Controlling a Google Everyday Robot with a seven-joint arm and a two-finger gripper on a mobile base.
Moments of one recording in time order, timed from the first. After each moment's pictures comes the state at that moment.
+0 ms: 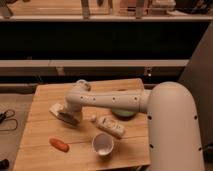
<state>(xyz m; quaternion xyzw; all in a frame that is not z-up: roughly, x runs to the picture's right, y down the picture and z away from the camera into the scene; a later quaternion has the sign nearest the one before) -0.201 0.150 0.843 -0.13 -0.31 -0.49 0.81</state>
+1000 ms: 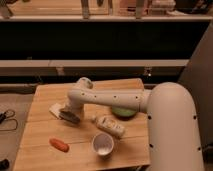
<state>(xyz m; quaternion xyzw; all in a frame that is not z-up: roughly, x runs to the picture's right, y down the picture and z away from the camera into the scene) -0.192 0.143 0.849 -0.14 -0.32 -0.49 0.80</state>
